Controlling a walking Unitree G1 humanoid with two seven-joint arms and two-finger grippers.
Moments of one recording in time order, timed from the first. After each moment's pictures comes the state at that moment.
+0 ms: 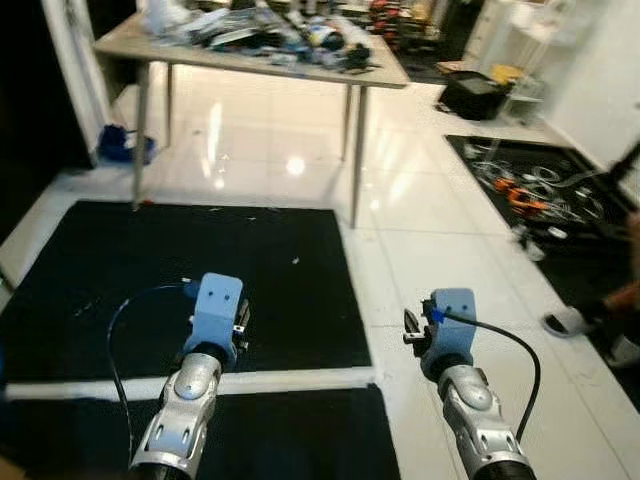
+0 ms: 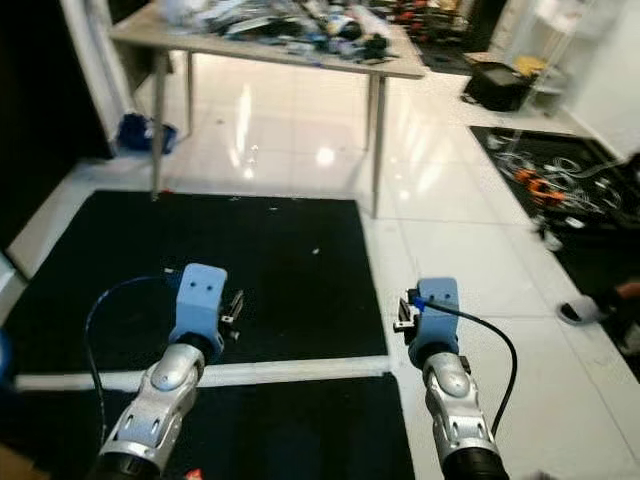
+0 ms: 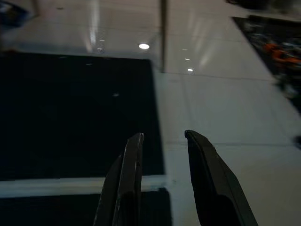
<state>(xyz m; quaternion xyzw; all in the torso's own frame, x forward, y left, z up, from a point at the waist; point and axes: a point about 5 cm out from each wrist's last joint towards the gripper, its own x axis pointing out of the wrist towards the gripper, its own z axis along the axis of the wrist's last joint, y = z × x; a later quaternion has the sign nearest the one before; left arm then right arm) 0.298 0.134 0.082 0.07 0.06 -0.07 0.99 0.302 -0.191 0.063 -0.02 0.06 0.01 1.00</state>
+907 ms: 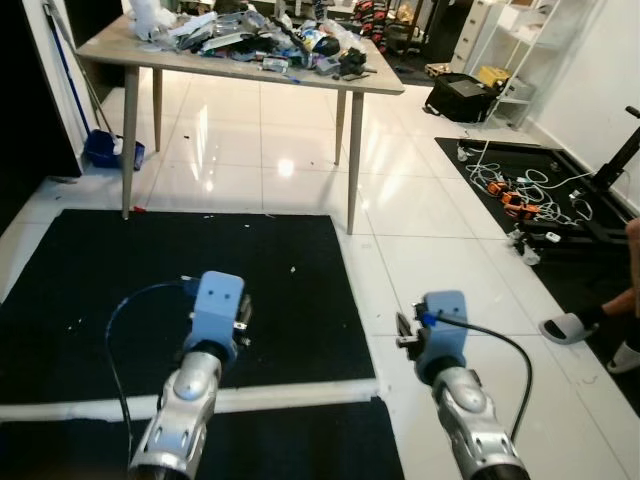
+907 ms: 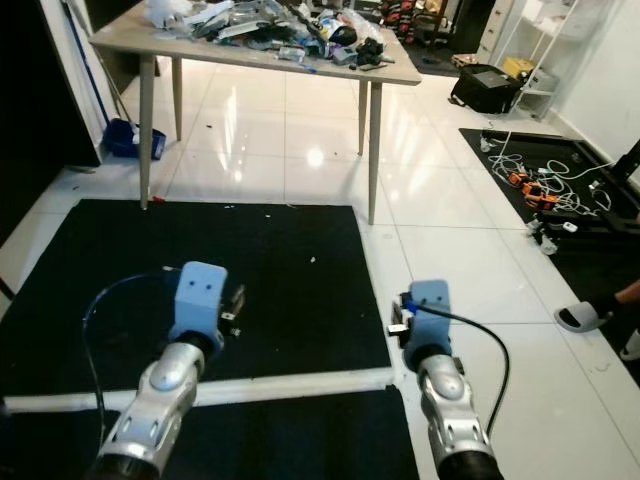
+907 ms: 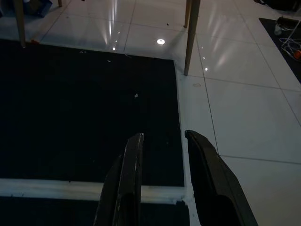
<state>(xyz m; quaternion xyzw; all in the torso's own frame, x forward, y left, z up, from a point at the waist) 0.298 0.133 0.089 0.07 0.03 -0.08 0.99 0.300 -0.179 0.060 -0.03 0.07 0.03 1.00</state>
